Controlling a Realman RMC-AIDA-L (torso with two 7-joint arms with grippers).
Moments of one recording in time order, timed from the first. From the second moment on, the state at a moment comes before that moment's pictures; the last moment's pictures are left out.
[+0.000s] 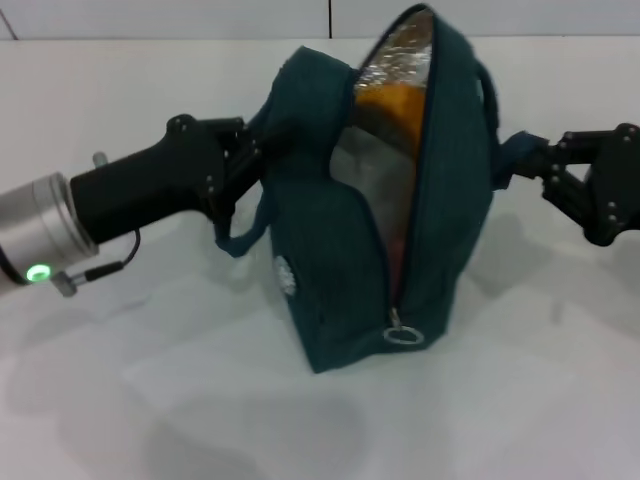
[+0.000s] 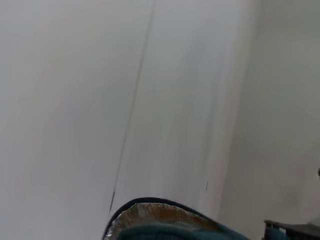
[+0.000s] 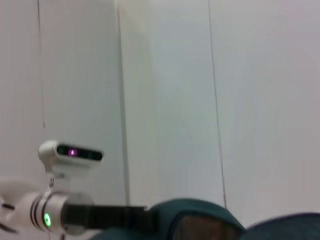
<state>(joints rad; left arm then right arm) -0.46 -2.09 0.82 0.50 1.52 1.65 -1.16 0.40 2.01 -1.02 -0.62 -1.37 -1.62 1.06</state>
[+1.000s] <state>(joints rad) -0.45 -2.10 0.82 0.23 1.48 1.72 -0.61 0.35 1.96 -0.95 -0.63 -1.43 -1.67 1.14</state>
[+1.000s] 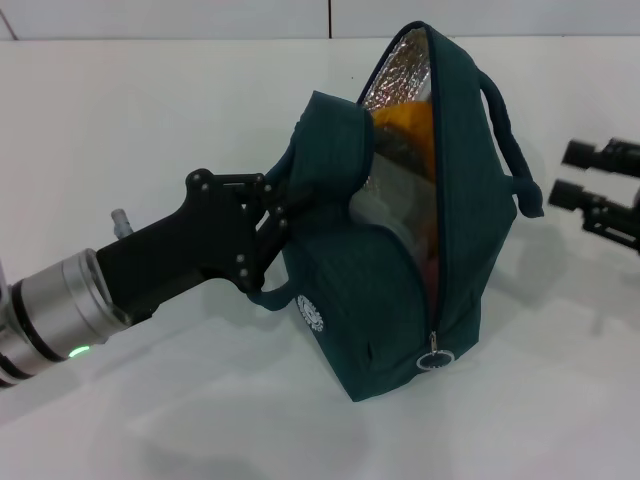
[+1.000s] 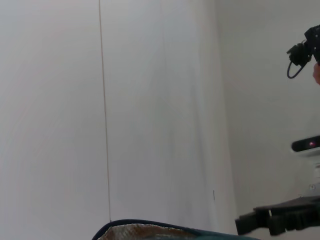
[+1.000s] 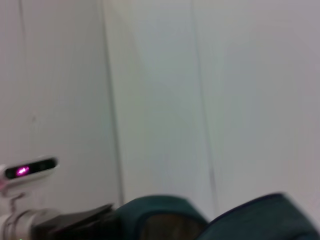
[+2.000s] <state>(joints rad) -0.46 -2.10 0.83 0.19 1.45 1.70 -0.58 0.50 2.02 -0.95 -0.49 -1.94 -1.65 1.10</state>
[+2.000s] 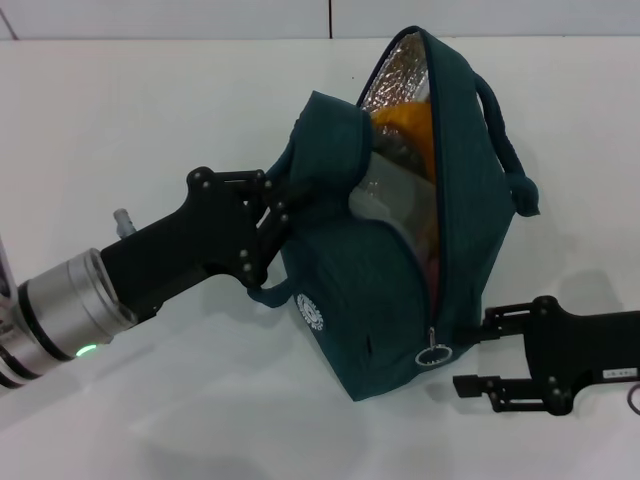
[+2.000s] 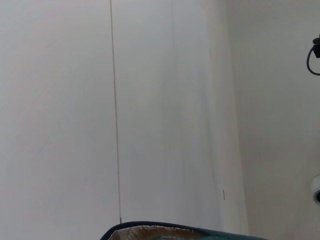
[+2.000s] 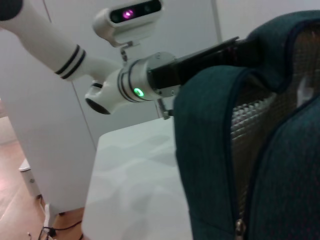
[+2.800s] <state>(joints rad) -0.45 -2.10 0.83 0.19 1.46 1.70 -0.57 0.58 2.03 -1.02 -0.39 -1.92 -1.58 1.09</state>
